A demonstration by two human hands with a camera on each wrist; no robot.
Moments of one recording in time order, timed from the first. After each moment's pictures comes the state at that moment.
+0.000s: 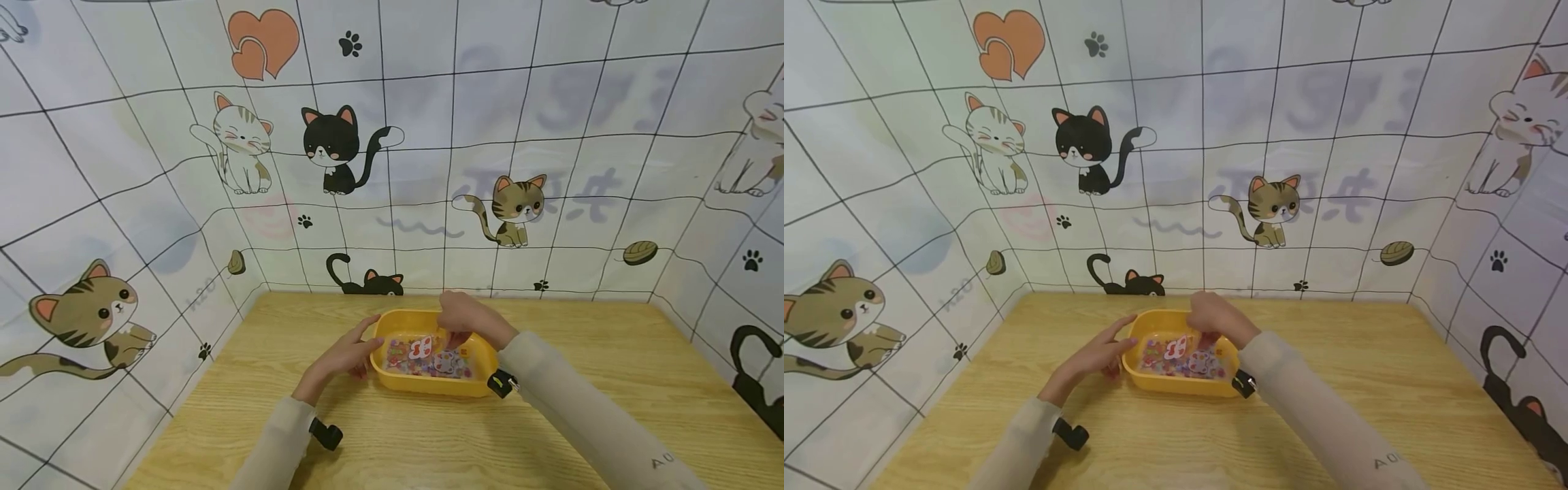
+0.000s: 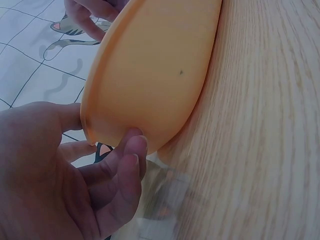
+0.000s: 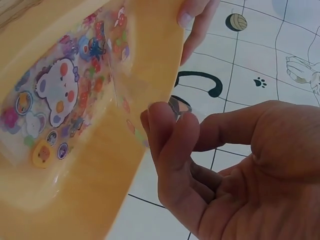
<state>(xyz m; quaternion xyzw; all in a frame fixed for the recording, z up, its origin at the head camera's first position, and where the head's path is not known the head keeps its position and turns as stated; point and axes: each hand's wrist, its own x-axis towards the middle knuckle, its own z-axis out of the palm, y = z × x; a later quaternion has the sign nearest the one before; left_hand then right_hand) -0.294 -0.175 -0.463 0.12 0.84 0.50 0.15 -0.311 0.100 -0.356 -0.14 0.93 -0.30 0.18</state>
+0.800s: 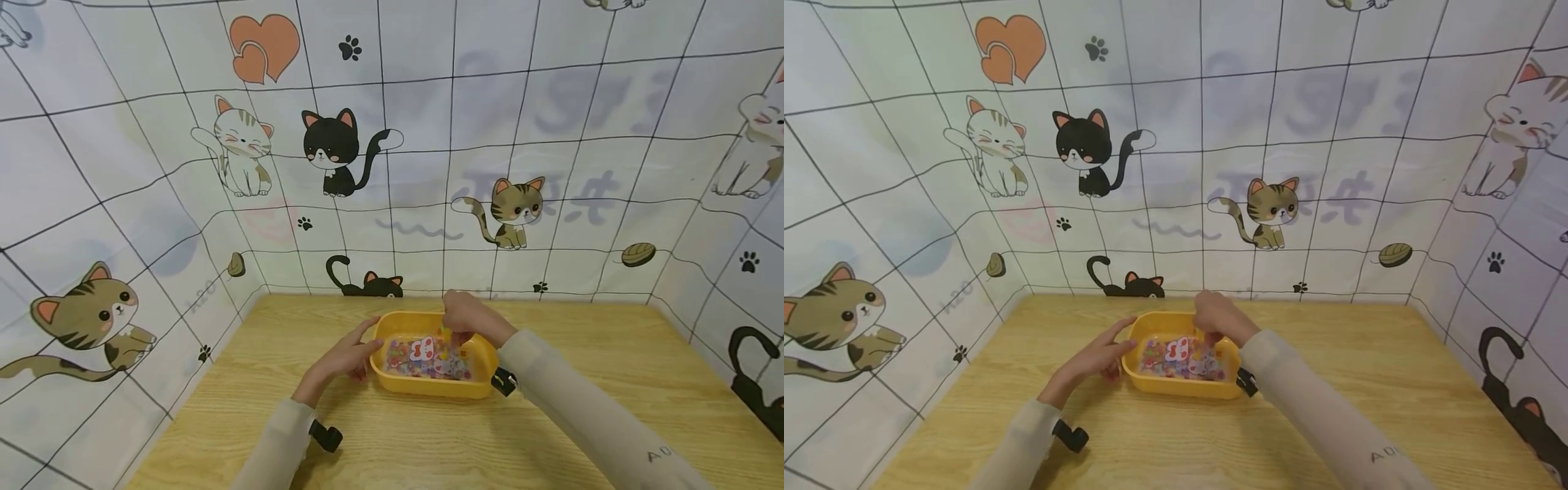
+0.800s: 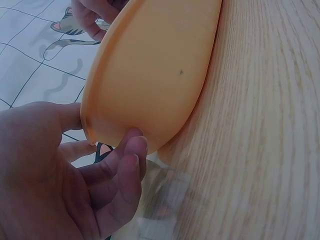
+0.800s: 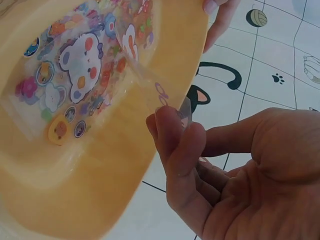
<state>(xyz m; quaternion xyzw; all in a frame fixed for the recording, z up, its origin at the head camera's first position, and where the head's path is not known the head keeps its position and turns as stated) -0.295 -0.176 -0.463 0.12 0.84 0.50 0.15 -0.324 0.104 -0.365 -0.13 0.96 -0.22 0.14</state>
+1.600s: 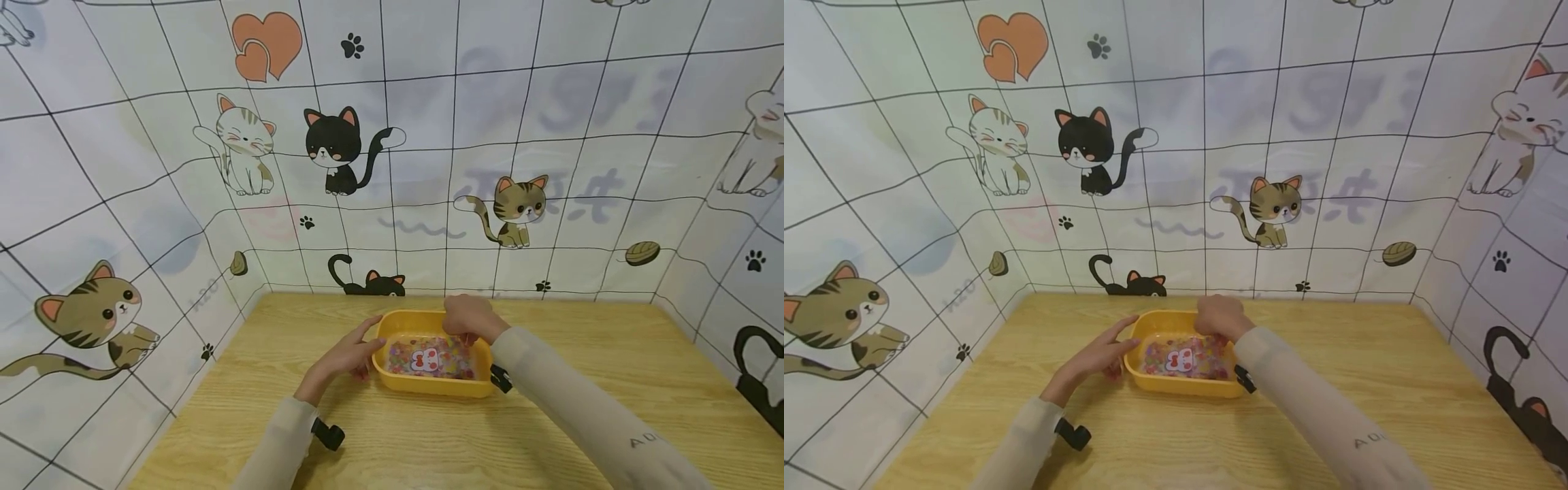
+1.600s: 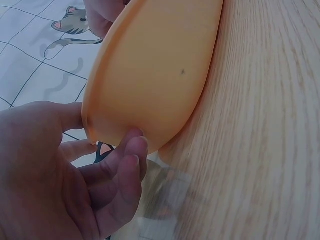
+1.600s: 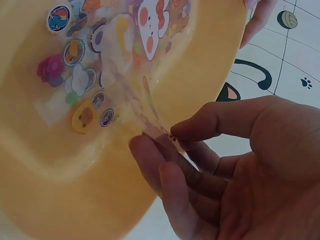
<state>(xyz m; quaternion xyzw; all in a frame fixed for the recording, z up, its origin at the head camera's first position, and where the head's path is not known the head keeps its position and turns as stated) -0.297 -0.177 -0.463 0.13 0.84 0.51 0.16 -0.332 0.101 -0.379 -0.12 0.98 -0.10 0.14</state>
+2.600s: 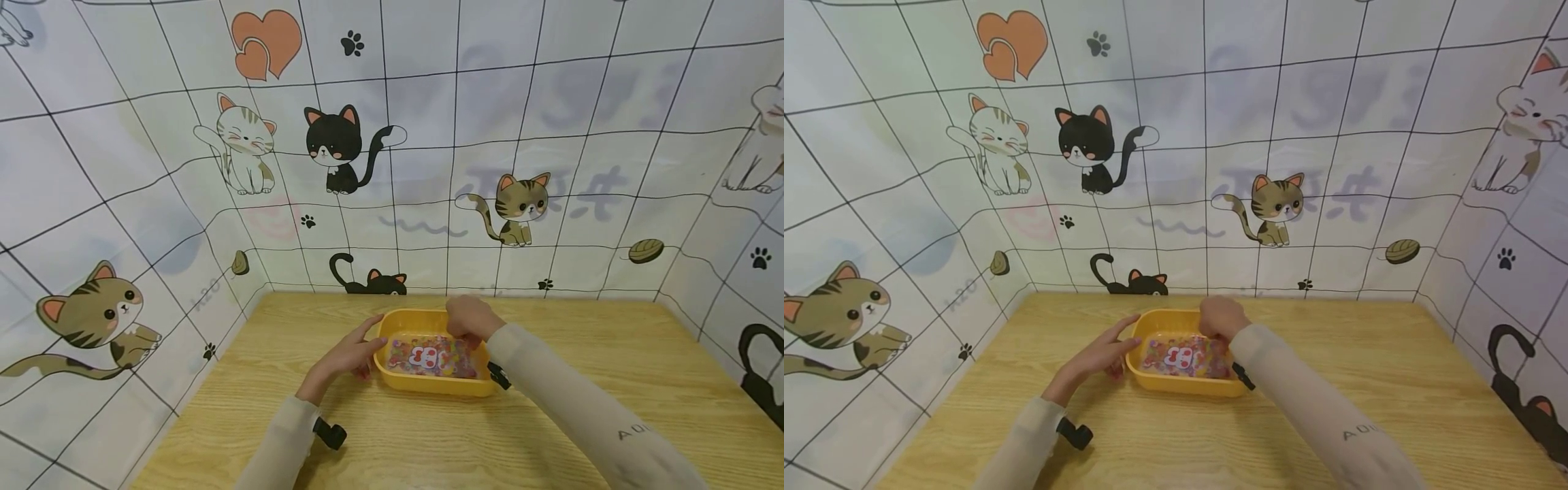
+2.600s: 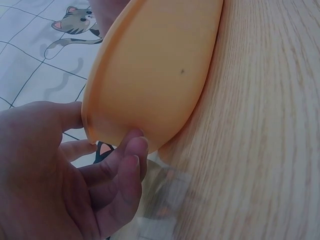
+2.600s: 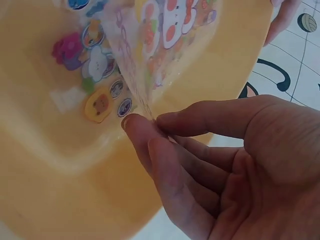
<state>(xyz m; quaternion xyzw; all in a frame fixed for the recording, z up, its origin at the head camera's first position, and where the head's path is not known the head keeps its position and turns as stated) -0.298 -0.177 -0.466 0.13 0.84 0.50 0.16 -0.339 0.100 -0.391 -0.11 0.98 -0.10 0.15</state>
